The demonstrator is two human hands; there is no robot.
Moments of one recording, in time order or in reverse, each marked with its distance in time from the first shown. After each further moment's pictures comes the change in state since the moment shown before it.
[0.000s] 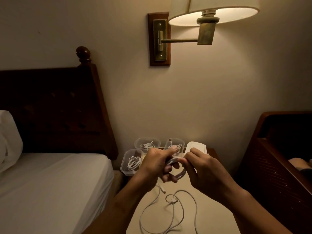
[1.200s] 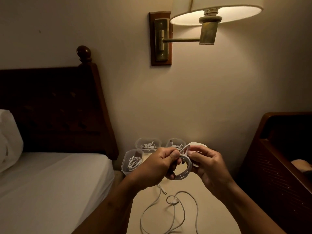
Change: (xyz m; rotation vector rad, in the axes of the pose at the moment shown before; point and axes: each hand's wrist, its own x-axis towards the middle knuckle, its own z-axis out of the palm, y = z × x) left_hand -0.001 0.010 -0.010 0.249 -0.187 0.089; right_hand 0.007 0.002 0.002 1.272 0.208 0.799
